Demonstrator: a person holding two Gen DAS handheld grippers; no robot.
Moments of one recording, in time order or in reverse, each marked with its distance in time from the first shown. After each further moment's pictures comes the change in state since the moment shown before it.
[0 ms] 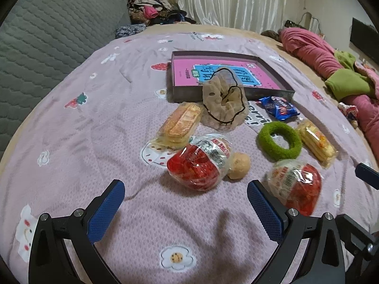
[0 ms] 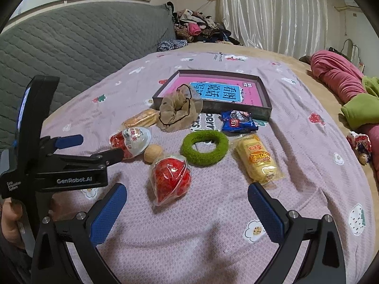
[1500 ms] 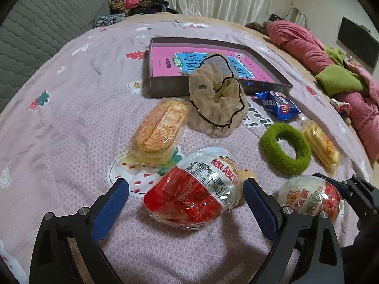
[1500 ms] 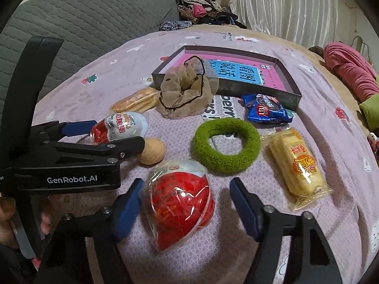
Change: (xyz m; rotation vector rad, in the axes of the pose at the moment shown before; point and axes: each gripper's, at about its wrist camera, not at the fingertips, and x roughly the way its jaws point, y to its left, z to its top) left arm 0.059 0.002 0.021 0.019 0.054 -0.149; right arm 0.080 0.015 0.010 -0.020 0.102 0.006
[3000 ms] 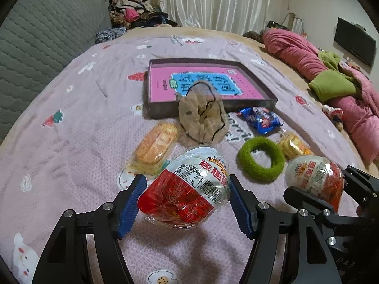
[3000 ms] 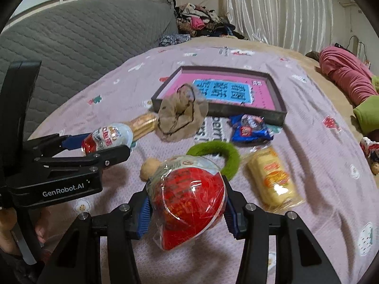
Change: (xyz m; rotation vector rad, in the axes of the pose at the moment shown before) left arm -0.055 -0.020 0.008 0.021 -0.071 0.025; right arm -0.047 -0.020 0.016 0.029 -0.080 0.024
